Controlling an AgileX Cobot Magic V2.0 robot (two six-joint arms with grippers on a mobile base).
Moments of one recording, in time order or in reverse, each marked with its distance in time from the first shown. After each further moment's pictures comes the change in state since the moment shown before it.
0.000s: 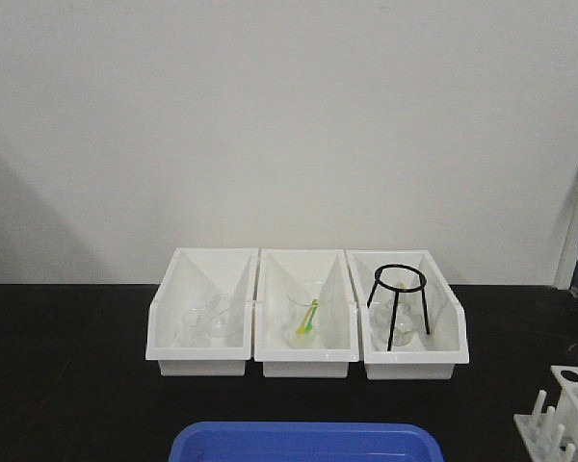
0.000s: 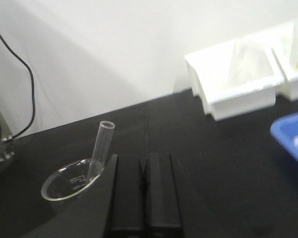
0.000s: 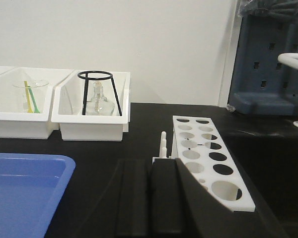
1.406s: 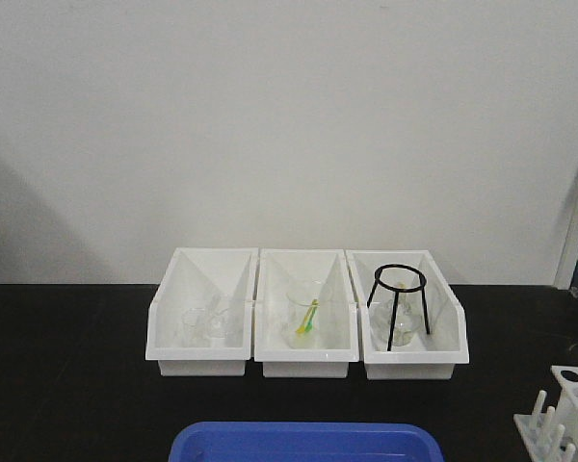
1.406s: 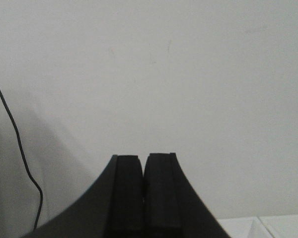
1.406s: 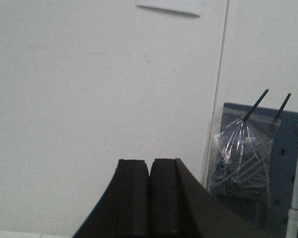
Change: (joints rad) left arm 0.000 0.703 -0.823 -0.100 -0.138 -0.066; right arm 0.000 0.602 -0.702 0.026 -0.228 -0.128
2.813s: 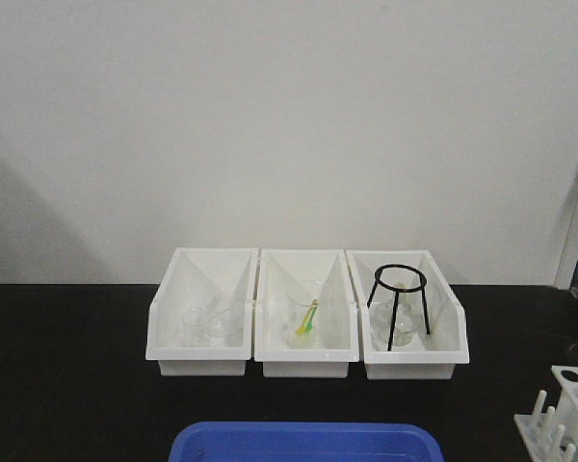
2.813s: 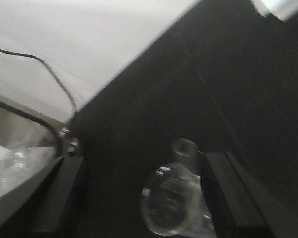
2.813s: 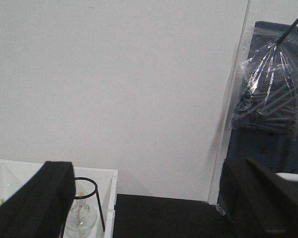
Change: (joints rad) left arm 0.000 0.128 0.262 0.703 0.315 0.001; right arm 0.021 0.131 -0.008 0.023 0.098 0.000
